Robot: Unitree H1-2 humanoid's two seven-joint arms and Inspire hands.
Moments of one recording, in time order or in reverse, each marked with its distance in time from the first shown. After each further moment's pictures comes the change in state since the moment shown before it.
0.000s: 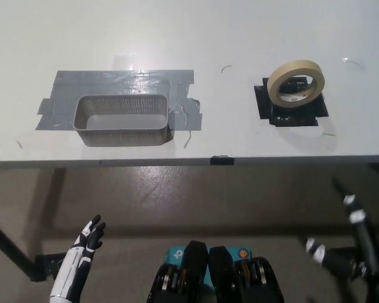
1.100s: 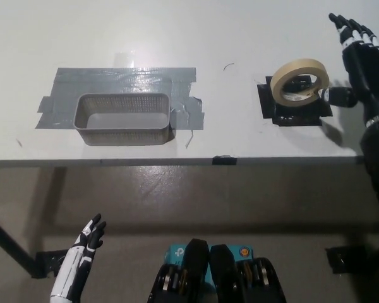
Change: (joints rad) left_arm -0.005 -0.001 -0.001 -0.004 0.001 0.000 0.000; right_arm -0.741 -0.170 0.142 0.532 -0.358 0.267 0.003
